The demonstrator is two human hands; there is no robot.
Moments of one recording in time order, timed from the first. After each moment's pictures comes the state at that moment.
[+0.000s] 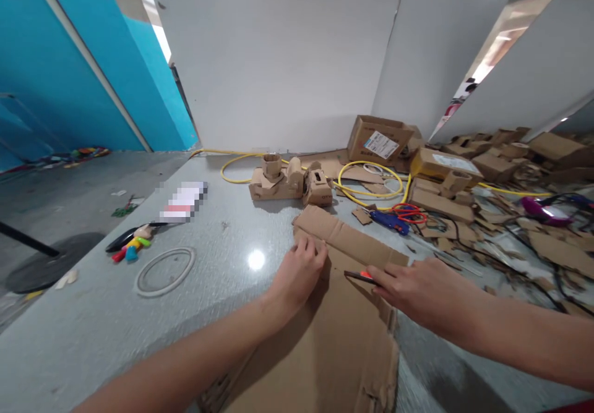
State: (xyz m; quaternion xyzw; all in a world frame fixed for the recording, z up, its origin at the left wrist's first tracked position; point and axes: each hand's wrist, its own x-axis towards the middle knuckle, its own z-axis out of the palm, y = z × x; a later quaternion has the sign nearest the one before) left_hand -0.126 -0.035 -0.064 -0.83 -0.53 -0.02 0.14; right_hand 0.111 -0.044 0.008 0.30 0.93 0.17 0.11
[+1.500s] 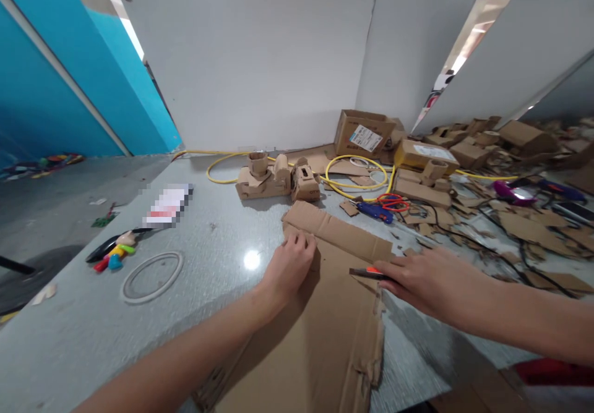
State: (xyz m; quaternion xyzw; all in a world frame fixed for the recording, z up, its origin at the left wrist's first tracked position) left_hand -0.121 -0.037 -0.057 -0.84 -0.54 -0.01 0.10; right_hand 0.142 -0.060 0.020 0.35 0.93 0.11 0.08
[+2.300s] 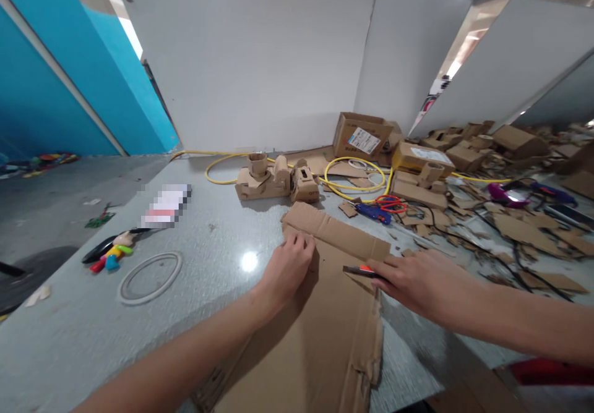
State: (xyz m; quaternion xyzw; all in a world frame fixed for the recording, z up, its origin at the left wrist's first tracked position) left_hand -0.125 -0.038 -0.058 -0.84 -0.53 -0.02 0.10; right_hand 0.131 -0.064 0.015 0.38 0.91 0.14 0.10
